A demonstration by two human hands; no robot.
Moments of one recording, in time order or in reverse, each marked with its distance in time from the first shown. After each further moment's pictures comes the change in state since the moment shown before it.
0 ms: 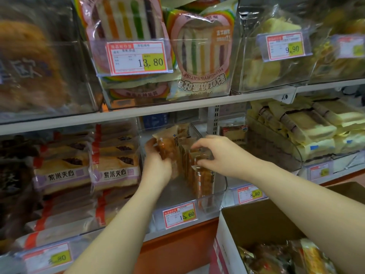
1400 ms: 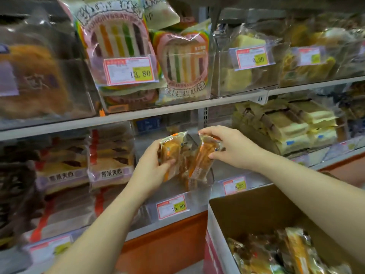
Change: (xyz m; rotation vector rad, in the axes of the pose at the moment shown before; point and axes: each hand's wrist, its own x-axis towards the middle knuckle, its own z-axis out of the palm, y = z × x) left_hand -0.043 0.029 -0.030 0.141 -0.189 0.305; right_hand -0.045 0.006 -0.043 0.093 0.082 0.069
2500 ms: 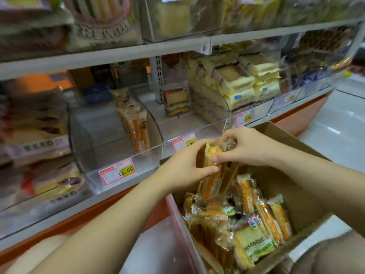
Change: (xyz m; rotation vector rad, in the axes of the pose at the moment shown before) left_hand -0.049 0.058 0.150 -0.023 -0.621 0.288; right_hand -0.139 0.067 -0.013 0.047 -0.162 0.527
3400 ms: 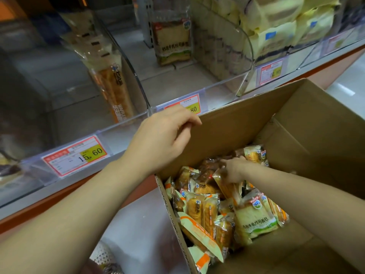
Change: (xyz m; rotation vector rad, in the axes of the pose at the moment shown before) left_hand 0.027 -0.077 0.009 0.189 0.287 0.156; right_hand 0.091 0.145 0.182 -0.539 -0.709 0.305
